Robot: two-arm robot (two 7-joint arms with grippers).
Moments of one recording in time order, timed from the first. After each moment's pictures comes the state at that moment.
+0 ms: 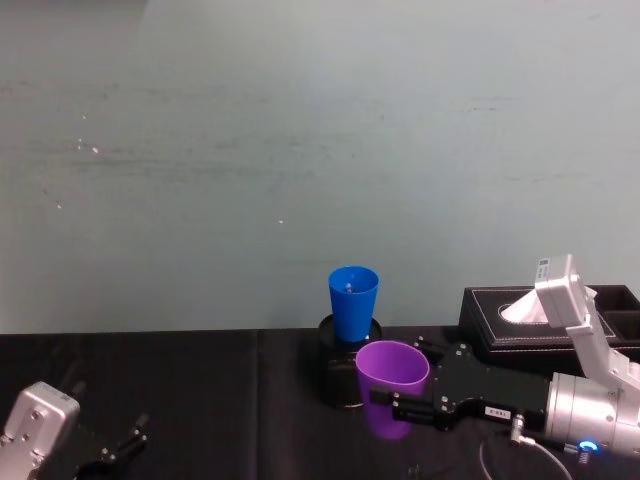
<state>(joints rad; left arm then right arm) -0.20 0.60 0.45 -1.41 -0.25 -0.12 0.03 0.55 0.59 -0.52 -1.35 0.56 0.03 0.85</state>
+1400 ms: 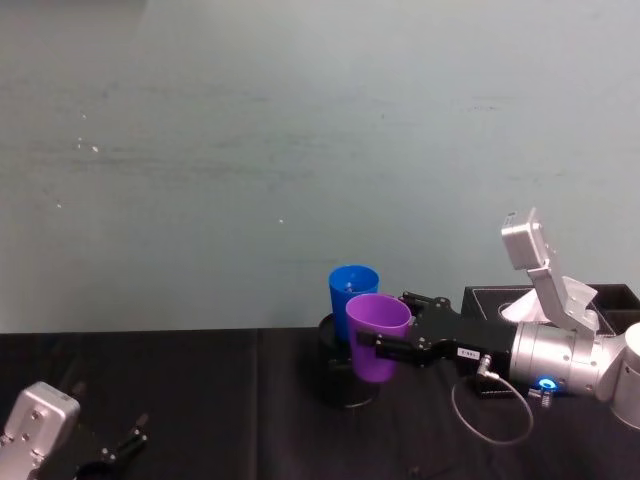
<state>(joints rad) -0.20 0.60 0.45 -1.41 -0.25 -0.12 0.03 0.80 0.42 -0.59 -0.94 0.58 -0.03 0.92</state>
